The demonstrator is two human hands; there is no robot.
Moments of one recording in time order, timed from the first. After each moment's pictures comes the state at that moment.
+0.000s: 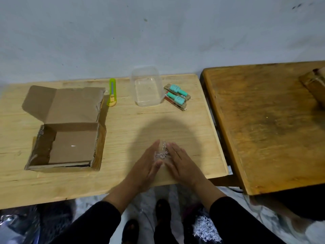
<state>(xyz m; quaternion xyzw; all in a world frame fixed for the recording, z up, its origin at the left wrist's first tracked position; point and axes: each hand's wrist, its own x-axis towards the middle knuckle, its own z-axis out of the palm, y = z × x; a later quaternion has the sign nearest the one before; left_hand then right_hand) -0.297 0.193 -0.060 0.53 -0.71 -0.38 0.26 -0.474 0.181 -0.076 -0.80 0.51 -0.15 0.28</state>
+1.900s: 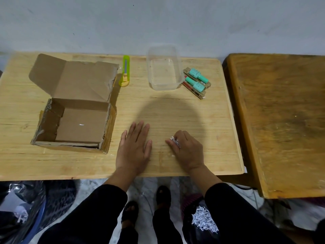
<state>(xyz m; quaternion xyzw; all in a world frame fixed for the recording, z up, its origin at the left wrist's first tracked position) -0.255 0.188 -0.082 0.71 -0.68 -0.13 0.10 -0.436 0.155 -0.089 -0.78 0.57 -0.24 0.05</state>
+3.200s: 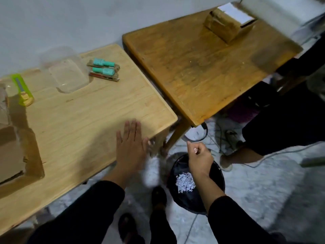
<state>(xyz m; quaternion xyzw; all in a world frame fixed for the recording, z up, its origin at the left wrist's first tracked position) -0.381 0.226 -0.092 0.50 -0.85 -0.15 0.03 -0.542 0.342 -0.075 -0.18 0.88 -0.40 0.17</state>
